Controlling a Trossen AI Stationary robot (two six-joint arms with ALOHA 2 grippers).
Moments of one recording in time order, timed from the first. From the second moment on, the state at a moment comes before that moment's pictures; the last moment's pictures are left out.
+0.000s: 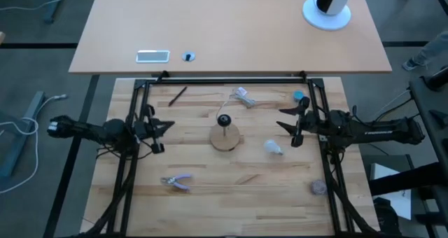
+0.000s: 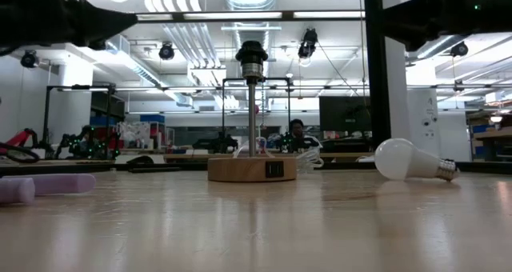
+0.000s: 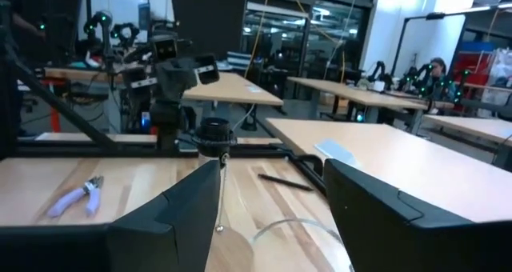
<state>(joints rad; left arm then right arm) -0.19 0.23 0.09 0.40 -0.42 0.36 -0.03 0.44 0.22 0.32 0.21 -0.16</state>
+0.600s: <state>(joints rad) 0.04 0.18 0.09 0.27 -0.12 0.08 -0.03 0.41 0.09 0.40 0.21 -0.09</state>
